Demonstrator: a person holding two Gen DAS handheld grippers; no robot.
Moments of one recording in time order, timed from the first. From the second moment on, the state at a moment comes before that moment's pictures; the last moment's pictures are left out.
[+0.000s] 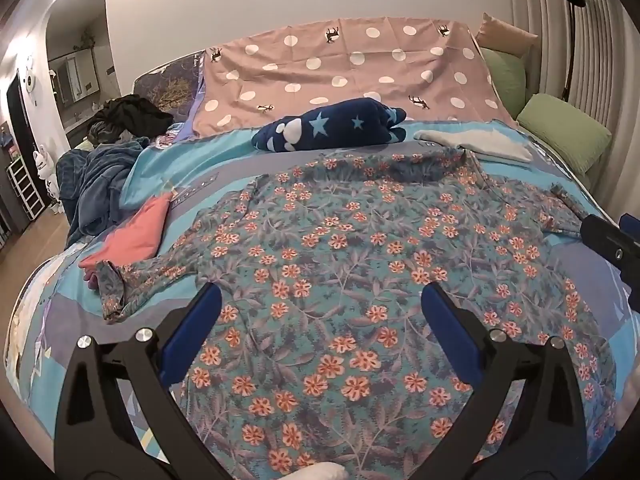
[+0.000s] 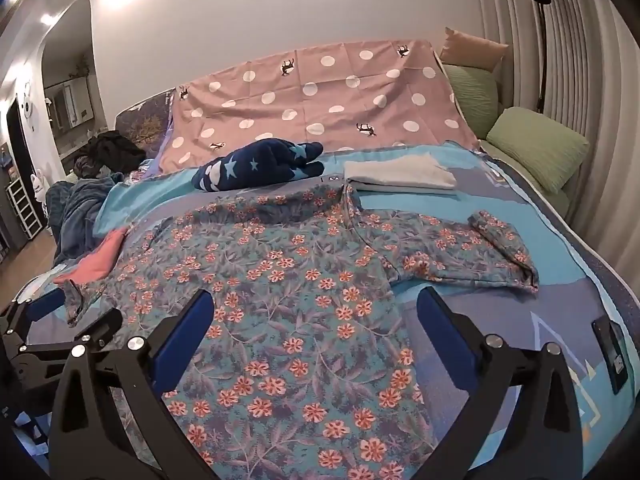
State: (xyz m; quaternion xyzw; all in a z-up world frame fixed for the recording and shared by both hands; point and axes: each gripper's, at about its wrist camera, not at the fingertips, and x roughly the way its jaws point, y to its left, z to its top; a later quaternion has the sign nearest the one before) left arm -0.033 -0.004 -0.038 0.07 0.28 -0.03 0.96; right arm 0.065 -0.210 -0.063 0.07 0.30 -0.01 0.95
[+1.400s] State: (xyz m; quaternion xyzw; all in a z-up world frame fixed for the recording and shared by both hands) left arm 0.001 0.000 -0.022 0.05 0.34 -0.02 0.94; right arm 0.061 -0.194 -0.060 0.05 0.30 -0.02 0.95
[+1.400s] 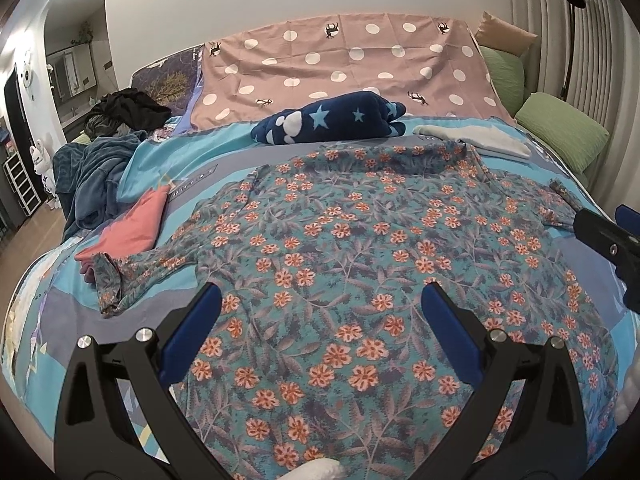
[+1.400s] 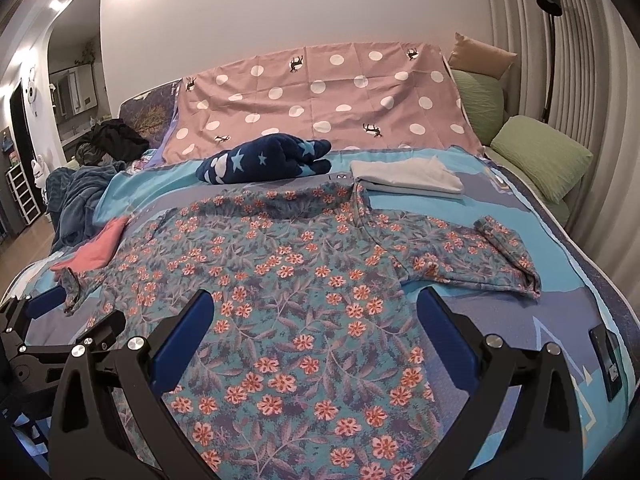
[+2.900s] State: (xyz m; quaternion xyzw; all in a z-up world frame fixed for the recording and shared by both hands) left arm 0.039 0.114 -0.071 -0.06 0.39 0.00 0.92; right arm 0.109 -0.151 -0.087 0.02 0.36 -0.01 0.93
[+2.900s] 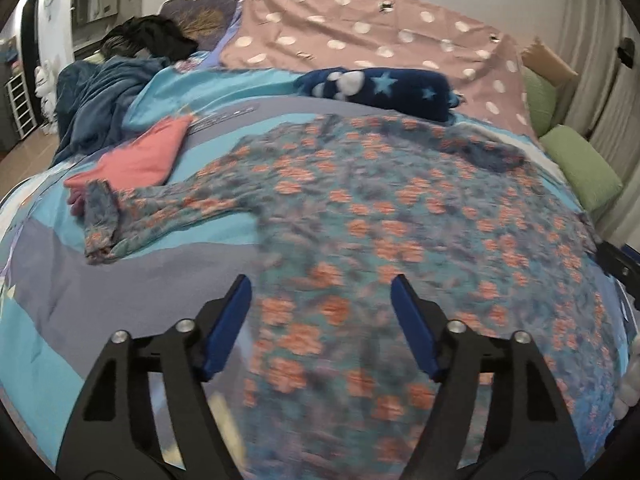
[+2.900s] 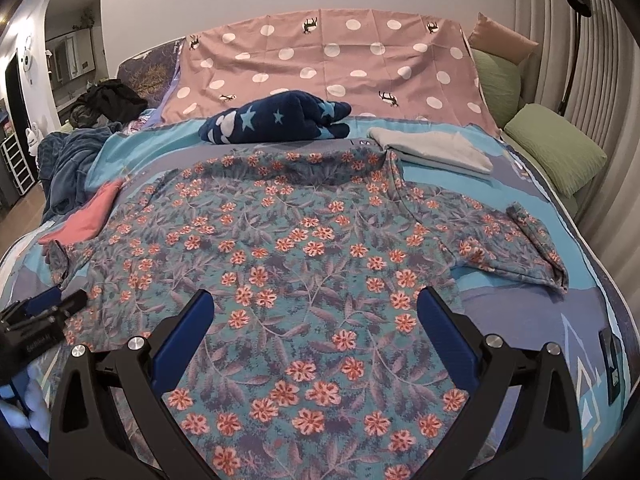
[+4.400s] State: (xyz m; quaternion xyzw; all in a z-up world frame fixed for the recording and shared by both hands) left arm 0.143 0.280 0.017 -0.12 0.37 0.03 0.92; right arm 0.162 -0.111 -0.087 0.02 0.35 0.17 0.92
